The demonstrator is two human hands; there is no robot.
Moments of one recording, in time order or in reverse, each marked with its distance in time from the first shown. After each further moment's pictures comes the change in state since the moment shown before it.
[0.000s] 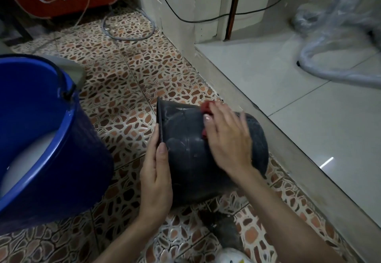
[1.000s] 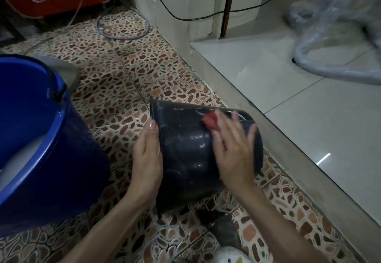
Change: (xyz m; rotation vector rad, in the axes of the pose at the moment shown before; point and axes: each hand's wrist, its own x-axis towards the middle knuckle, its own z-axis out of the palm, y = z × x) left_hand 0.033 0.029 0.005 -0.064 -0.006 -0.168; right_hand -0.040 0.017 0.003 0.130 0.127 0.036
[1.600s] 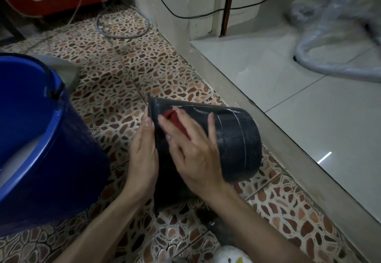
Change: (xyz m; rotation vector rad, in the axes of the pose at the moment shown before) left_hand 0.010 -0.008 -0.009 -0.065 -0.077 0.110; right_hand 0.001 -0.067 0.014 0.094 -0.039 -0.312
